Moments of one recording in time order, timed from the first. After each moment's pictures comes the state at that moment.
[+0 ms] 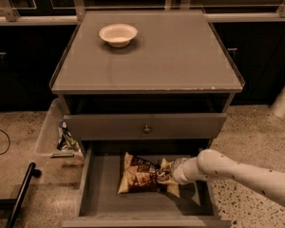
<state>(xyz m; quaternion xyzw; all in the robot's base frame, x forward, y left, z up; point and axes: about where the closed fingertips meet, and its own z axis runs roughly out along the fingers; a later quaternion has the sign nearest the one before) 0.535 -0.113 0.413 -0.63 0.68 0.14 0.33</state>
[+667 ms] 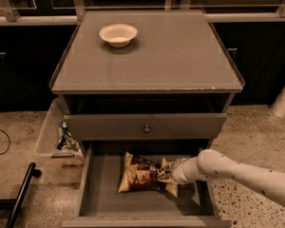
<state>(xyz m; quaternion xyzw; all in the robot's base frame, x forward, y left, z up) 0.535 -0.113 0.413 -0.63 0.68 0.14 0.33</state>
